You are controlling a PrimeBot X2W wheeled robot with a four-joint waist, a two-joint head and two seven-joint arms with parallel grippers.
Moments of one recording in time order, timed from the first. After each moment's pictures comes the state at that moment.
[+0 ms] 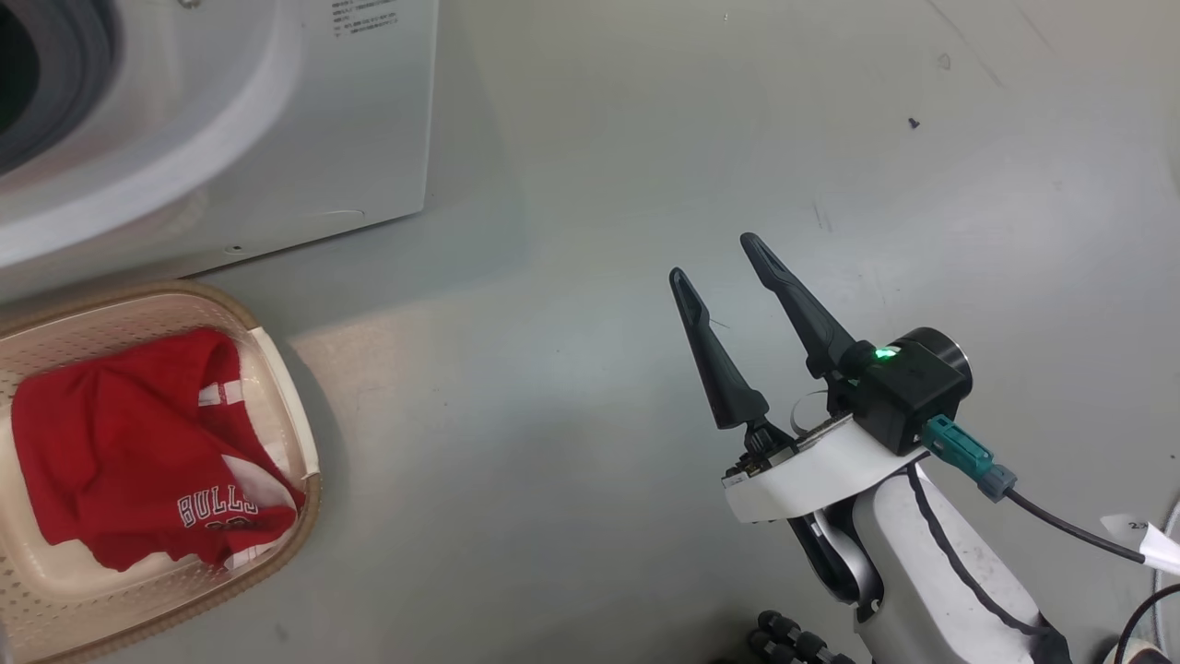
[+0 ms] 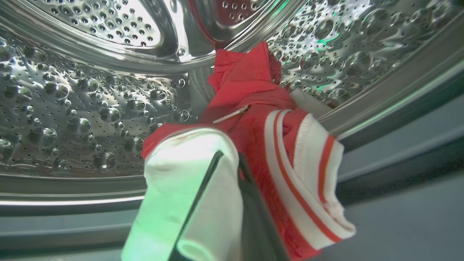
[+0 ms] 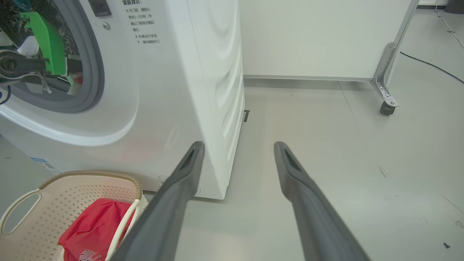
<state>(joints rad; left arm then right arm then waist) -1.05 0.33 0.00 0.80 -0.17 -0.05 0.22 -0.30 -0.05 0.47 0.07 0.33 0.04 -0.25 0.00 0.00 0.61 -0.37</state>
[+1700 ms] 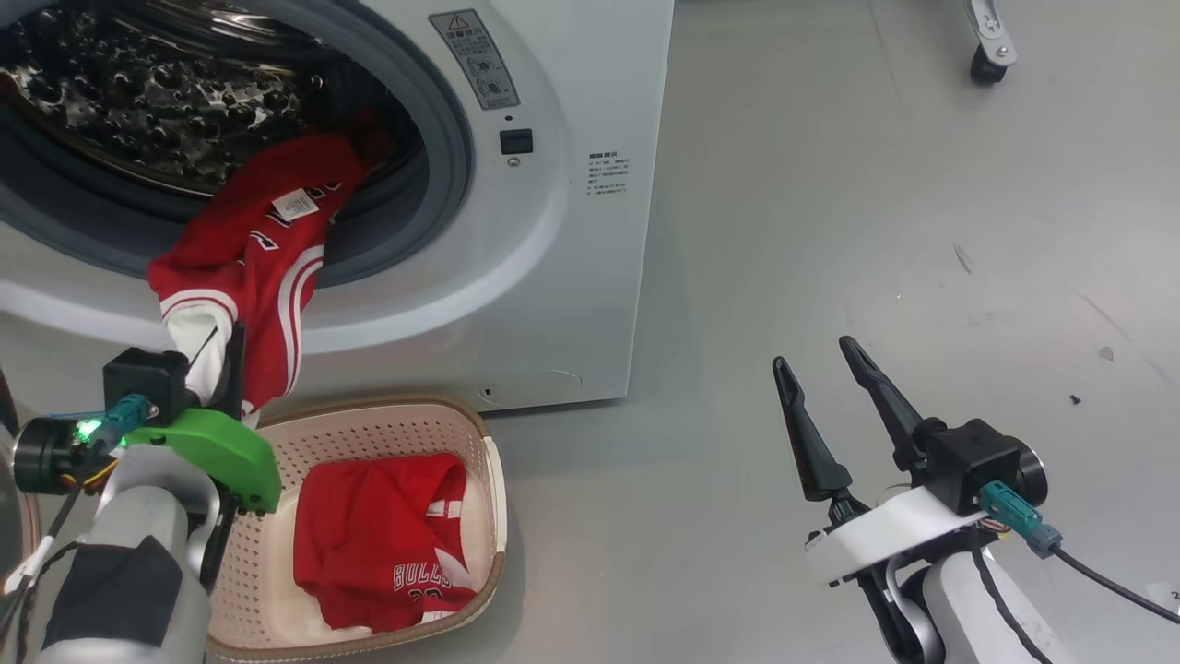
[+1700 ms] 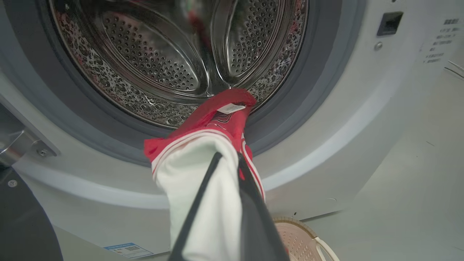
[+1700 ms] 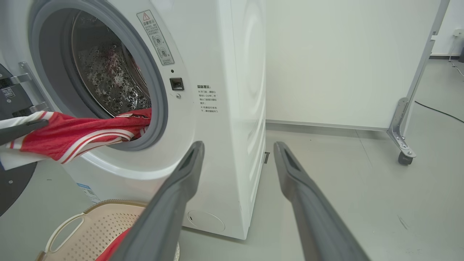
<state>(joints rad) -0.53 0.17 -0.15 0.80 -0.22 -0.12 -0.25 -0.14 -0.08 0.32 0.17 0.29 0.05 -0.25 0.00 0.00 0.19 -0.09</state>
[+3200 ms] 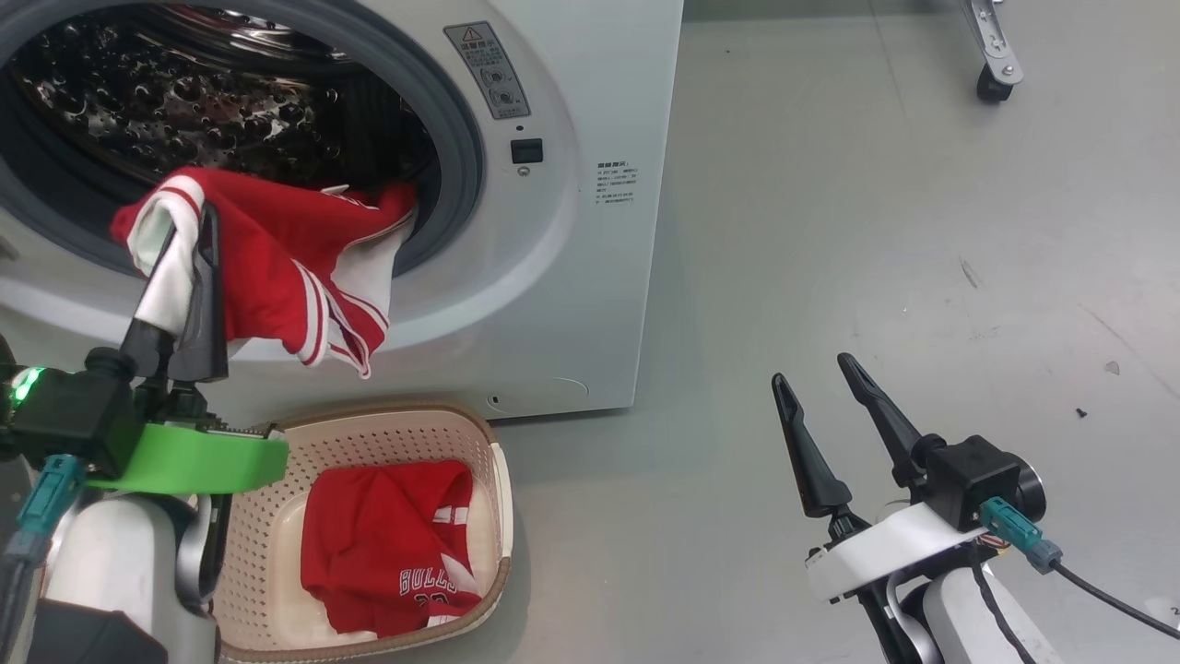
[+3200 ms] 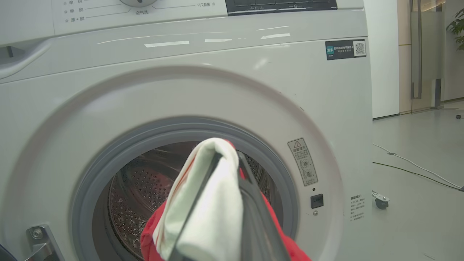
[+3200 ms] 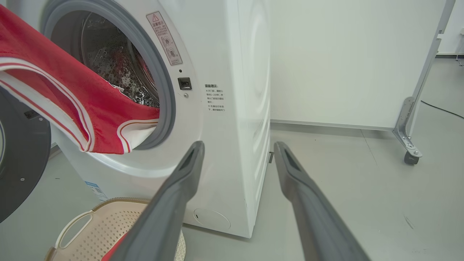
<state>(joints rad) -0.28 0.11 -0.03 0.00 -0.16 -0.09 -0.25 -0.10 -0.07 0.30 0.16 0.28 0.08 -0.25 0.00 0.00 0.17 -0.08</state>
